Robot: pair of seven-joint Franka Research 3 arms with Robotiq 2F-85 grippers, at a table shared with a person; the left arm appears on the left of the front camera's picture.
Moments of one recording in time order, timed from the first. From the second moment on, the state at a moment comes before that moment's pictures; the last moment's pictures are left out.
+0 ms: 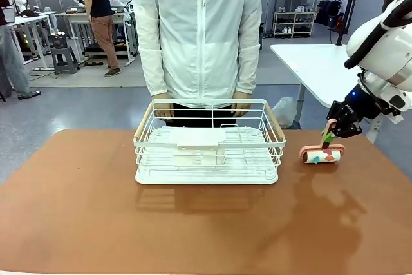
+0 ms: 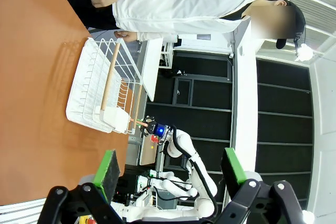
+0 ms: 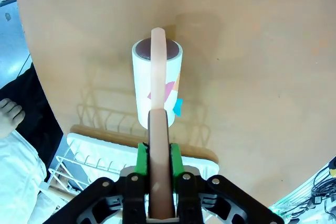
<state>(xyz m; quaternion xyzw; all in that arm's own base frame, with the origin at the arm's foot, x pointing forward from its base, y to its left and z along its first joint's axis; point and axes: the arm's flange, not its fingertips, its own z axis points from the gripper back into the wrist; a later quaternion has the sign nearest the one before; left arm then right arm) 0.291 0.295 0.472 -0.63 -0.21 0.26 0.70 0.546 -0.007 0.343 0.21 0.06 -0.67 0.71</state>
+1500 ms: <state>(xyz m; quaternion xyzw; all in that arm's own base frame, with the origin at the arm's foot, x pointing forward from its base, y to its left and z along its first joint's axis) 0.291 0.295 0.472 -0.63 -0.21 0.26 0.70 0.479 0.007 0.382 0.12 0.08 -0.64 0.75</state>
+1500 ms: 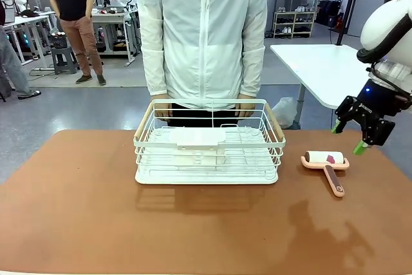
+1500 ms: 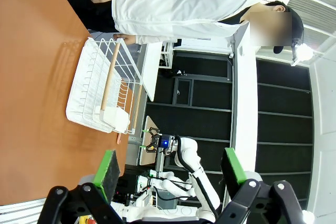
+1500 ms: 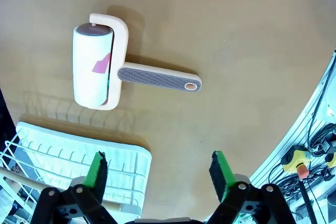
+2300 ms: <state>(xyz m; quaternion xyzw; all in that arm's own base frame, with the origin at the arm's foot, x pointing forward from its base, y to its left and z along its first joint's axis) 0.291 0.295 0.472 -0.63 -0.21 0.26 0.70 0.480 0.007 0.383 0.12 0.08 -0.64 0.75</state>
